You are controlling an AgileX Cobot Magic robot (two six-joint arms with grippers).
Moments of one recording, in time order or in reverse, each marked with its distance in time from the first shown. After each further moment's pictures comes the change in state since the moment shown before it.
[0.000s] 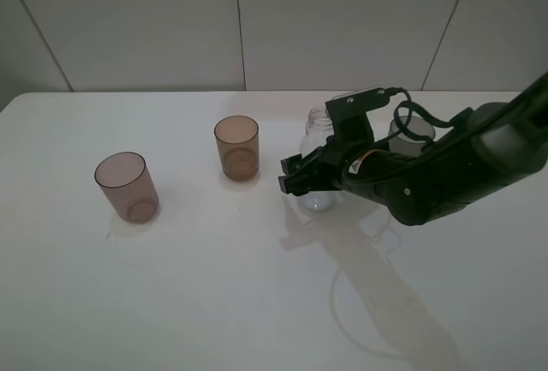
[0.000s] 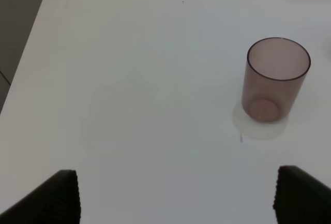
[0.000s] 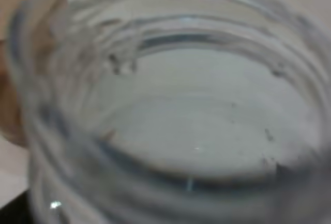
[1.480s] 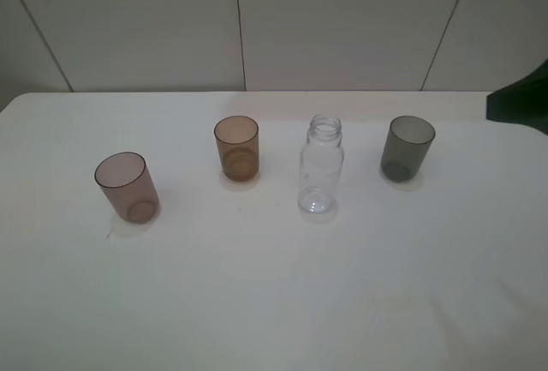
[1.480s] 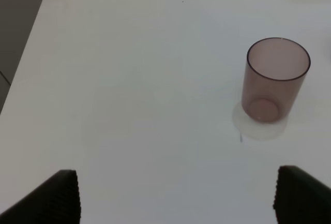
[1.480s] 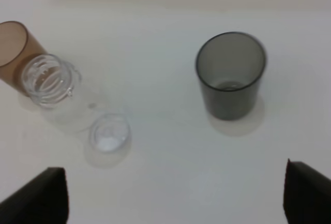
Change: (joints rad) left arm 0.000 0.000 0.000 0.000 0.000 0.000; right arm -0.445 -1.231 0.004 -0.177 1.370 0.147
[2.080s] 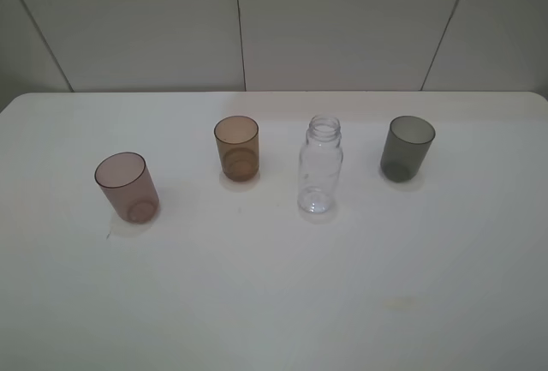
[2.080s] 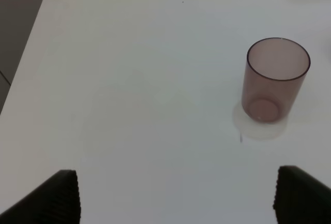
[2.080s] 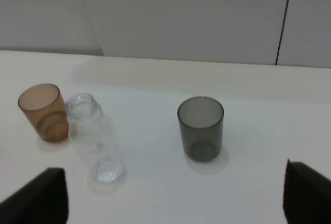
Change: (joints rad) left arm 0.000 0.000 0.000 0.000 0.000 0.000; right arm 0.000 -0.537 0.000 -0.038 0.259 0.006
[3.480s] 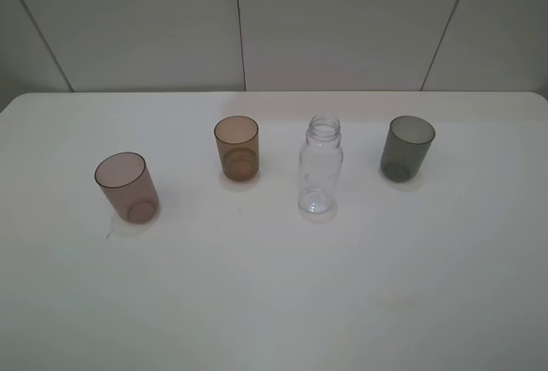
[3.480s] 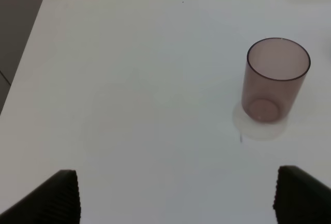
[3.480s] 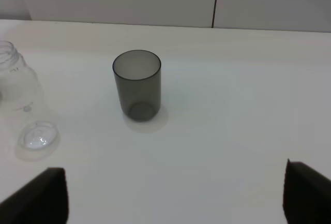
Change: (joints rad) left arm 0.000 0.000 0.000 0.000 0.000 0.000; right arm -0.139 -0.200 0.155 -0.059 0.047 -0.048
